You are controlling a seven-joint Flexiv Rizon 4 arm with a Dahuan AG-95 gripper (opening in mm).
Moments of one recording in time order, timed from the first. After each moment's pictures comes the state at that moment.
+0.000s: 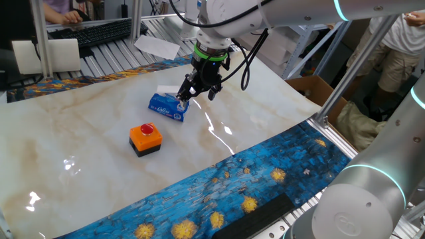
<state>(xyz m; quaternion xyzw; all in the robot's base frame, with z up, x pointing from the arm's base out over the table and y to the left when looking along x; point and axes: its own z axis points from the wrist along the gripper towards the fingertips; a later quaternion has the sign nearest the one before) 0.500 0.000 0.170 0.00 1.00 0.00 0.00</state>
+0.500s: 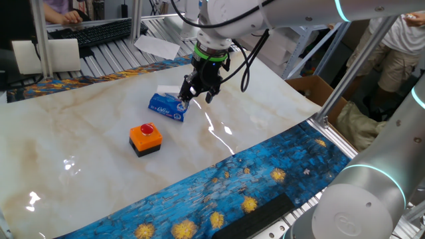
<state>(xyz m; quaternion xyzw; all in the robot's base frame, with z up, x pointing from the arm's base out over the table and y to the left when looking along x) 0.499 0.000 0.169 0.04 1.00 0.00 0.01</state>
